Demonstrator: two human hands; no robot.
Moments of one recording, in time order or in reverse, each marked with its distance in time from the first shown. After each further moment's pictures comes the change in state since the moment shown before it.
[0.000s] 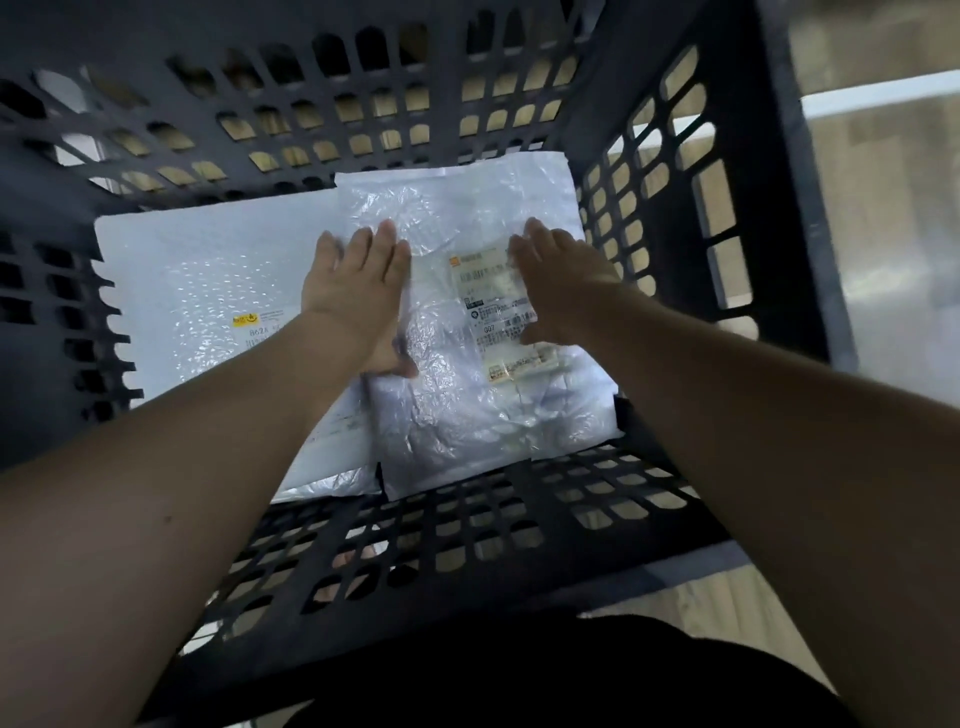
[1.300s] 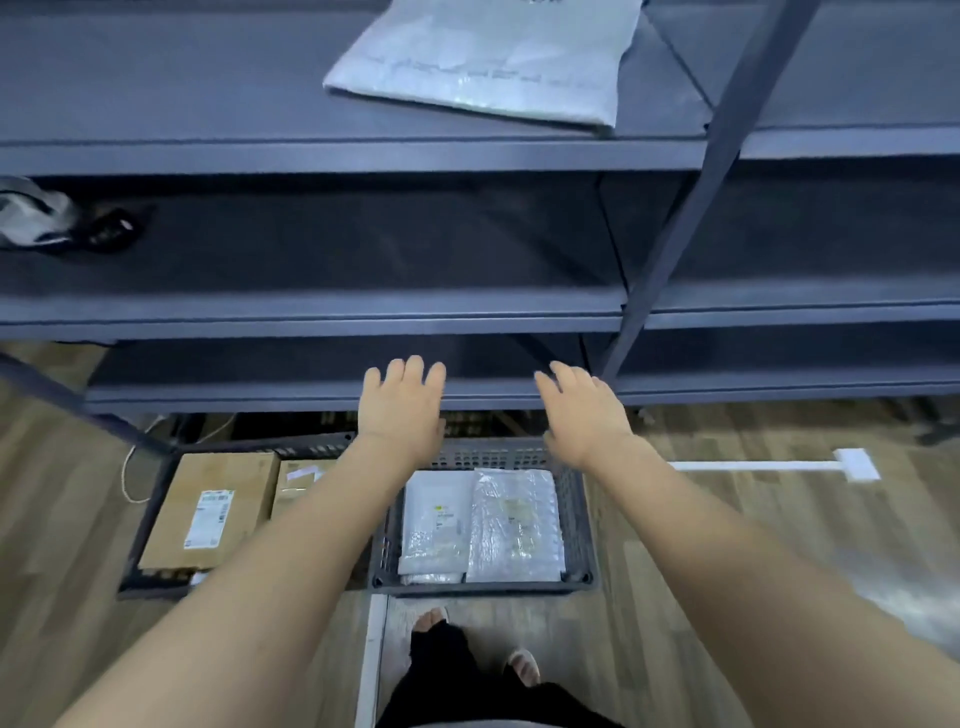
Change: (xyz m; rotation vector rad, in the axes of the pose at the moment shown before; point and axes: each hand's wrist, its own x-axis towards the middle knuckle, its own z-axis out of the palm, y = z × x) left_hand -0.582 -0.138 -0.429 -0.247 0.469 -0.428; right_hand -0.532 -0.034 -0.476 -0.084 0.448 -0.097
